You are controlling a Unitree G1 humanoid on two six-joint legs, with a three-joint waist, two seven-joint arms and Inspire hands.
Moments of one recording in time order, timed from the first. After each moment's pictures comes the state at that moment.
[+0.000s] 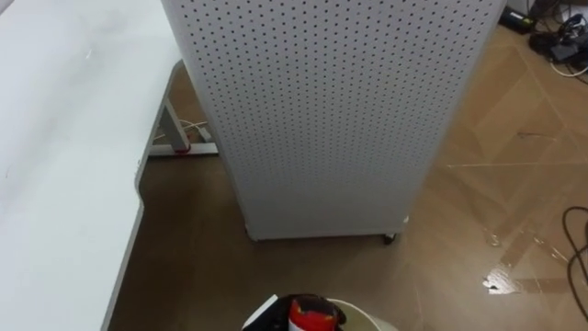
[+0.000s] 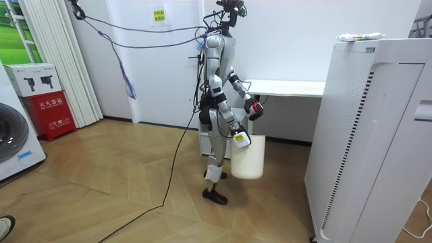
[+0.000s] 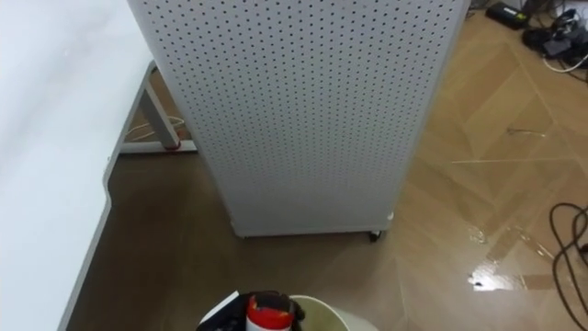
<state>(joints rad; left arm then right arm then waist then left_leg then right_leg) -0.06 0.22 -0.52 0.49 -0.38 -0.11 -0.23 -0.21 -0.26 0.26 1.09 0.22 -0.07 0.19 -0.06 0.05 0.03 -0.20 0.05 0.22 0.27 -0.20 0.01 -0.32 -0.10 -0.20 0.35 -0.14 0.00</state>
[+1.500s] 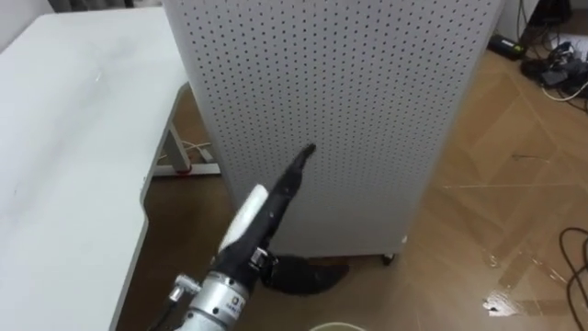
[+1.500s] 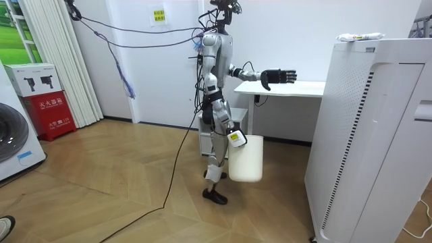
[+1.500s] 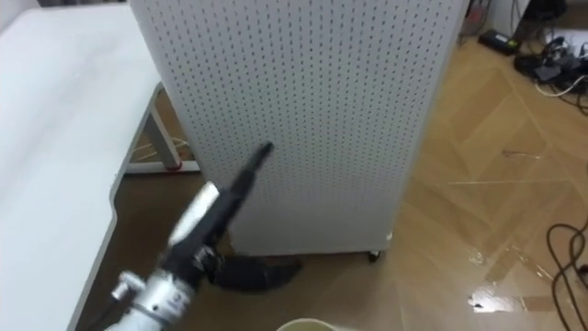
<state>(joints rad) -0.08 0.27 -0.36 0.01 0.20 -0.27 0.16 -0.09 -0.29 0.26 1.12 0.20 -0.16 0.16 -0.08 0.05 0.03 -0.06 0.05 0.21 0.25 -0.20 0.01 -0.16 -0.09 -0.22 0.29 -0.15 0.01</state>
